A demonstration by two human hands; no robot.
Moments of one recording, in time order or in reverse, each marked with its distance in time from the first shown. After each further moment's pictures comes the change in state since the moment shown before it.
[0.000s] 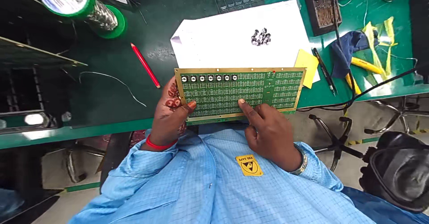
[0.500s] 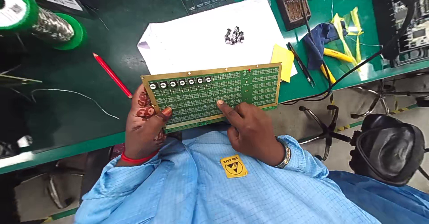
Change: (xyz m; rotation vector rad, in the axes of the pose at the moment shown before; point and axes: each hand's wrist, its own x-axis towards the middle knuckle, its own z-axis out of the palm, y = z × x) left_hand 0.001 0.001 0.001 0.042 0.003 0.022; right_hand 0.001 -0.001 0.000 0.014 0.006 0.007
